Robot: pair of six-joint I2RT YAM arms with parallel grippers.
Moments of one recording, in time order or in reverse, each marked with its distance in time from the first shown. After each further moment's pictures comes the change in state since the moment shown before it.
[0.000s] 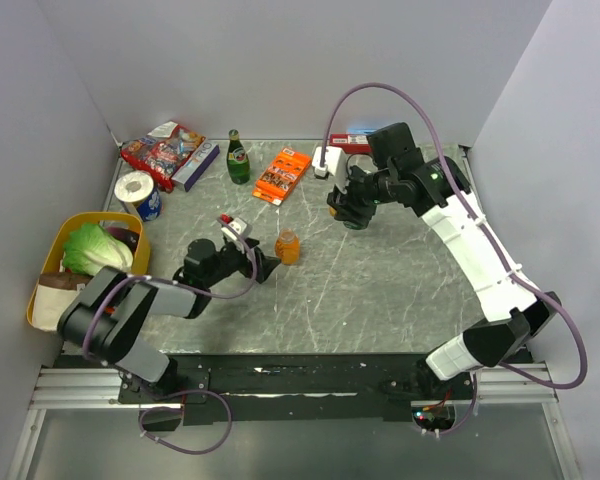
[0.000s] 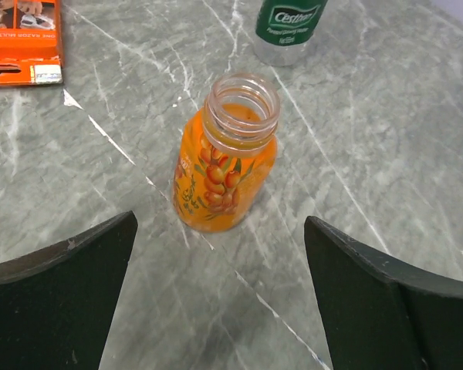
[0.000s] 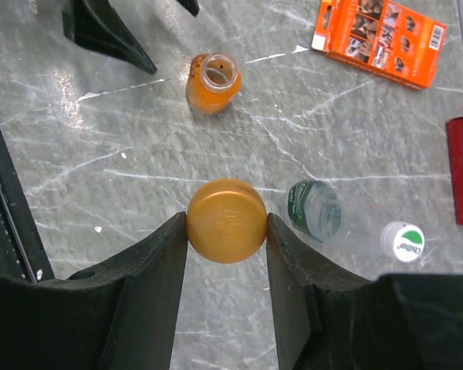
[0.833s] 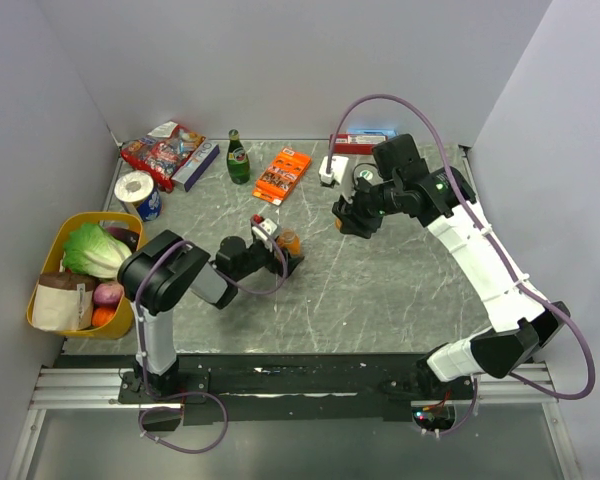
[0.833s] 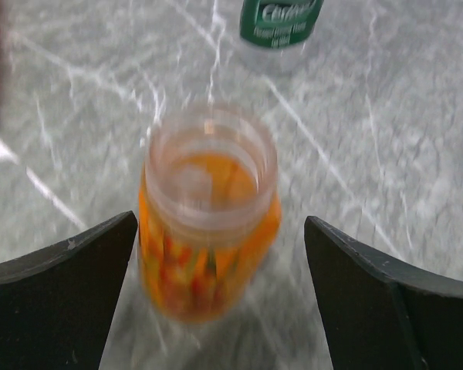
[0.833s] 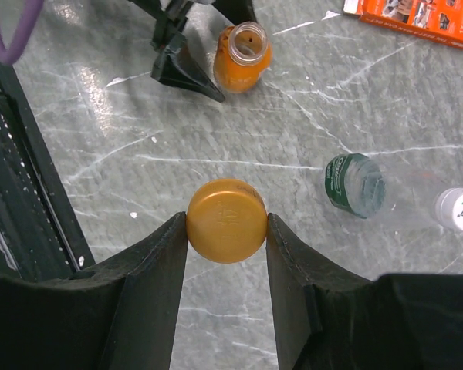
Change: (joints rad) left arm -0.134 0.423 0.169 0.285 -0.087 0.058; right arm -0.004 -0.071 -0.097 -0.021 0.005 0.082
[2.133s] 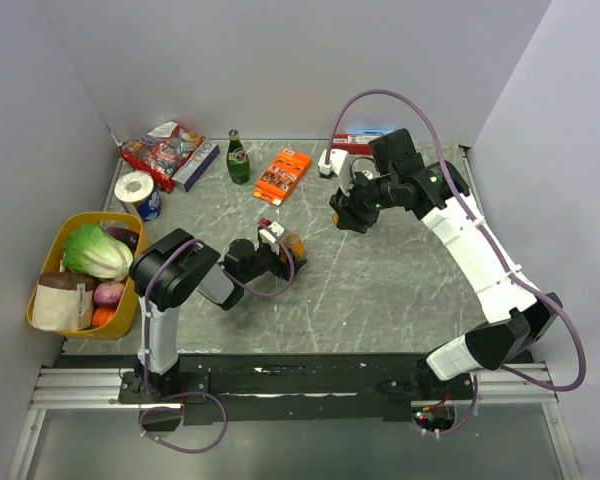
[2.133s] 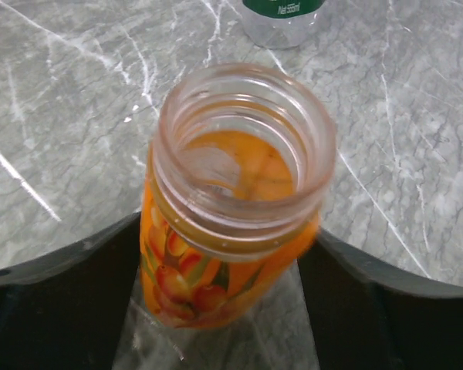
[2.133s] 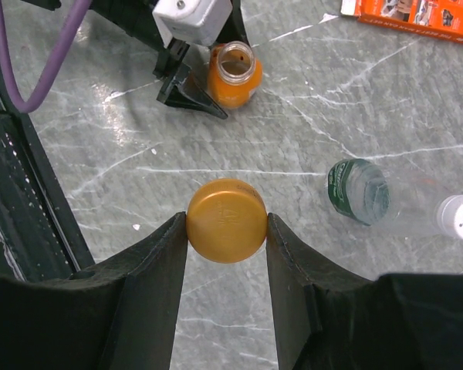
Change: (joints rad) left arm -0.040 0.069 0.053 -0.026 -0.056 -0.010; right arm -0.024 0.047 0.021 0.025 -0.025 0.040
